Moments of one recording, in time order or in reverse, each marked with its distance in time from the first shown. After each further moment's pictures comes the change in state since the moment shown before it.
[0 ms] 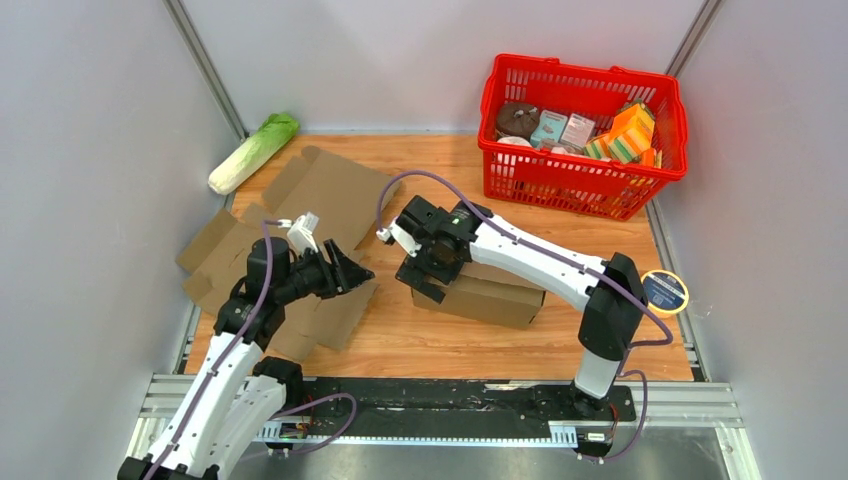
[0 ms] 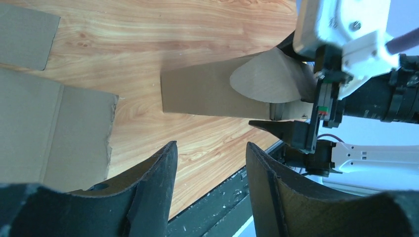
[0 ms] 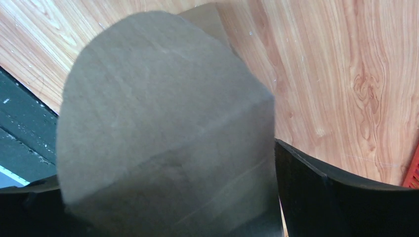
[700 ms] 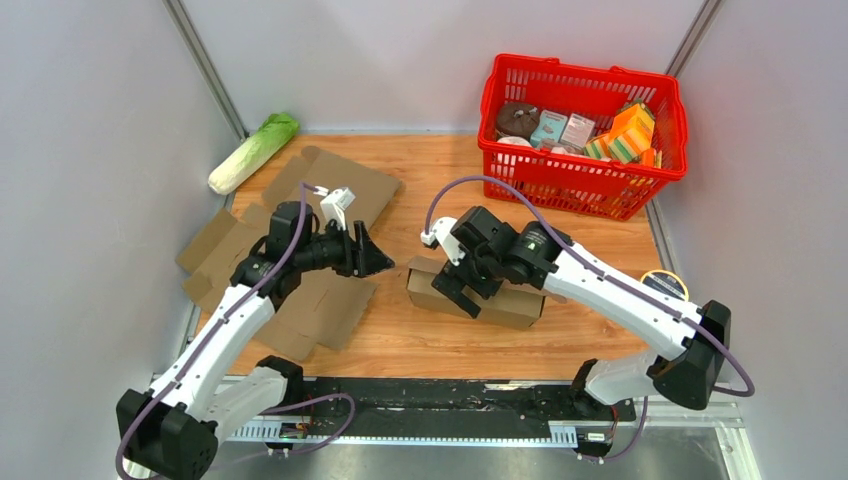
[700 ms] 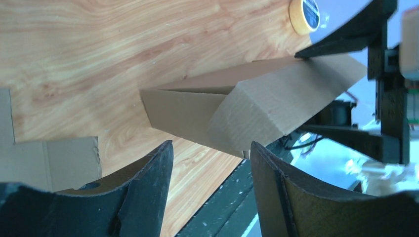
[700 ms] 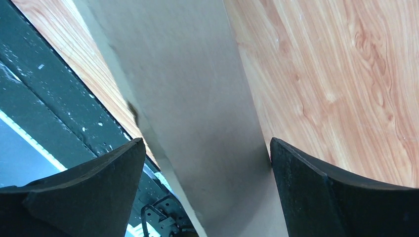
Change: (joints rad) left arm -0.091 0.290 0.194 0.029 0.094 0.202; right arm -0.032 -0.403 -0.262 0.058 -0.059 0.052
